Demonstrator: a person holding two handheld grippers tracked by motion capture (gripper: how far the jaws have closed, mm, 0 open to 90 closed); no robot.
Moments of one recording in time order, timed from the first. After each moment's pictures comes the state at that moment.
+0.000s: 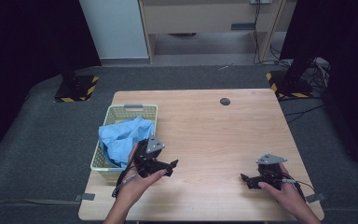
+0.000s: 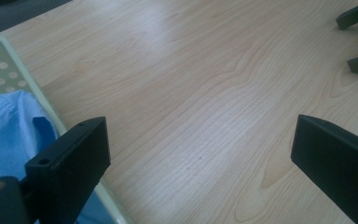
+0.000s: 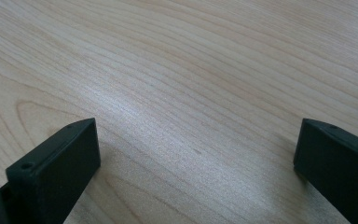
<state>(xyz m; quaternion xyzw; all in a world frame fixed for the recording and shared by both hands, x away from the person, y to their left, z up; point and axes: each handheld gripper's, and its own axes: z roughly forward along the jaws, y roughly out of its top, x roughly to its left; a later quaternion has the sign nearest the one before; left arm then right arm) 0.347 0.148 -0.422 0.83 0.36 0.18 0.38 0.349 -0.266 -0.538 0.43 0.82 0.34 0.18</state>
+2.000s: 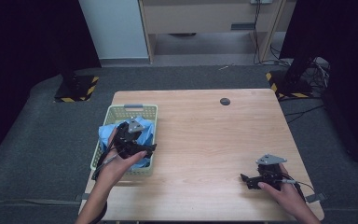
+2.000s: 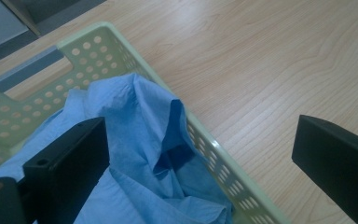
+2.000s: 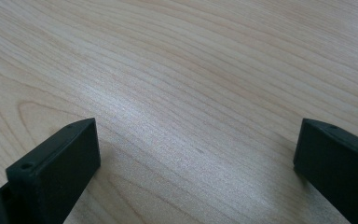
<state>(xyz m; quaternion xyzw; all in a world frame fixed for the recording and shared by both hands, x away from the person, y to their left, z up) 0.388 0.203 -0.397 0.84 0.39 0.21 0.31 0.348 -0.265 -0.538 0.44 0.82 0.34 0.18</state>
